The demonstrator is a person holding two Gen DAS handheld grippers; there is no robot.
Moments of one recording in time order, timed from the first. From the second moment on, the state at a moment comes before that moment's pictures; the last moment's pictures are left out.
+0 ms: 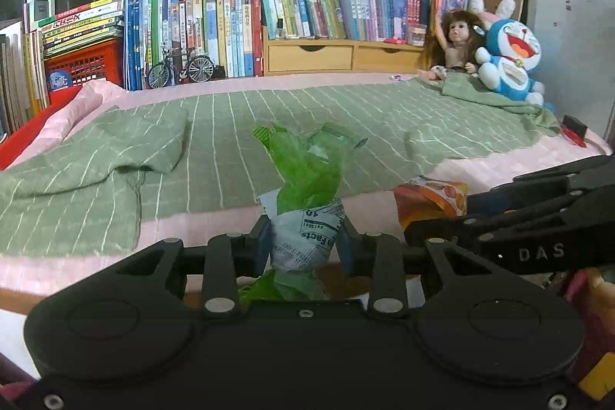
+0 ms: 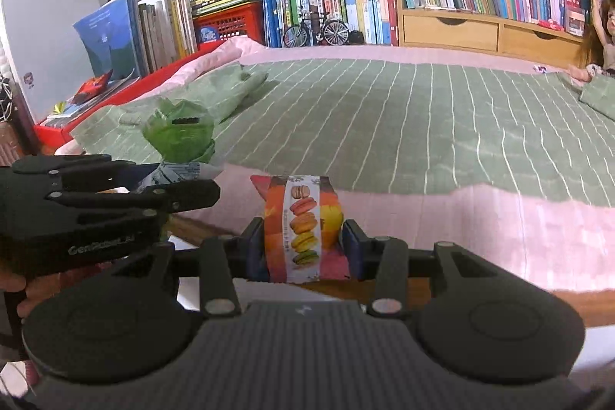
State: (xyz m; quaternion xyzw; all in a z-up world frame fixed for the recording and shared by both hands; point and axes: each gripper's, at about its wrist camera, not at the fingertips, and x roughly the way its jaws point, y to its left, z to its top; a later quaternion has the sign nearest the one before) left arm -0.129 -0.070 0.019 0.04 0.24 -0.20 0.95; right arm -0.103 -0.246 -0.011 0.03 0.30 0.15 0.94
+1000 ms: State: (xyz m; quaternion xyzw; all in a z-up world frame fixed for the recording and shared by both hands) left arm -0.130 -0.080 -0.126 0.10 0.47 -0.19 0.86; right arm -0.110 -0.240 -0.115 0.02 0.47 0.13 0.87
